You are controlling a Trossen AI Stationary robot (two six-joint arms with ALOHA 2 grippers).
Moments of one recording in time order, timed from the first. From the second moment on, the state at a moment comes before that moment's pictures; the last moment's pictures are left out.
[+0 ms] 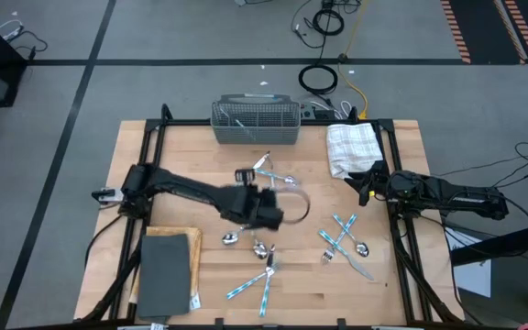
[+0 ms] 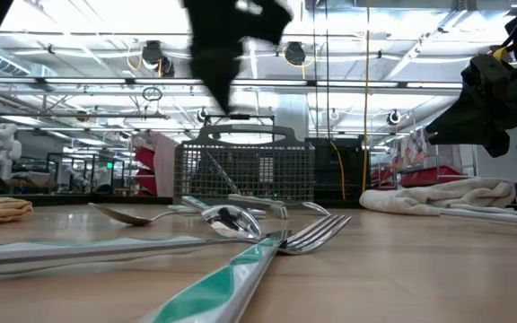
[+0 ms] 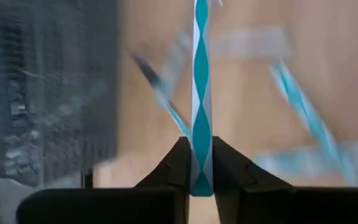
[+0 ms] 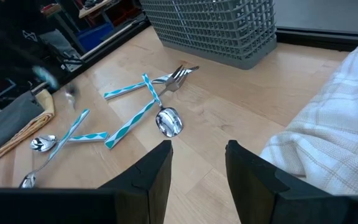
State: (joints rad) left arm -0.19 2.00 1.78 -1.25 -0.65 -0.27; right arm -0.07 0.07 0.16 -0.47 0.37 0.62
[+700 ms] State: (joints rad) left arm 0.12 1.88 1.55 0.26 -0.71 -0.07; right arm -0.07 0.07 0.16 -0.47 0.36 0.61
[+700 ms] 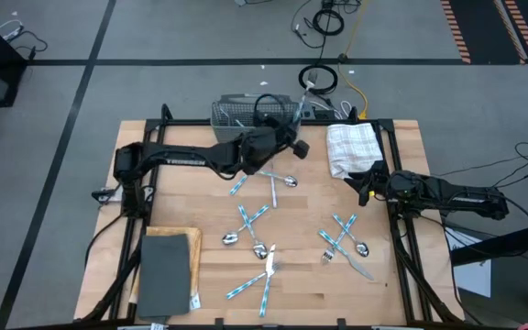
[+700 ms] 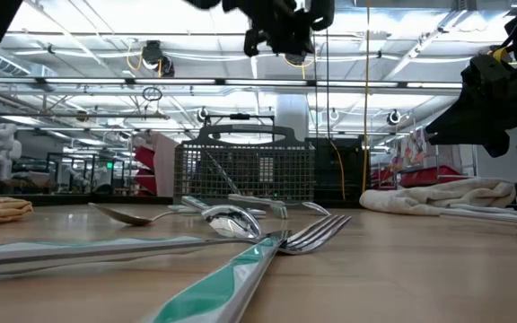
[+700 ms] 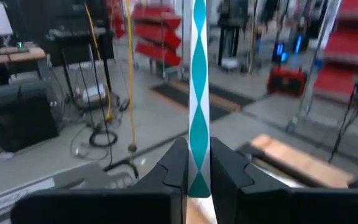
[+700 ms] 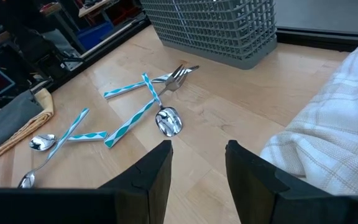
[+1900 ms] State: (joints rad) left arm 0.34 2.14 1.04 1.42 -0.75 0.15; right arm -0.07 0.07 0.16 -0.47 0.37 0.55
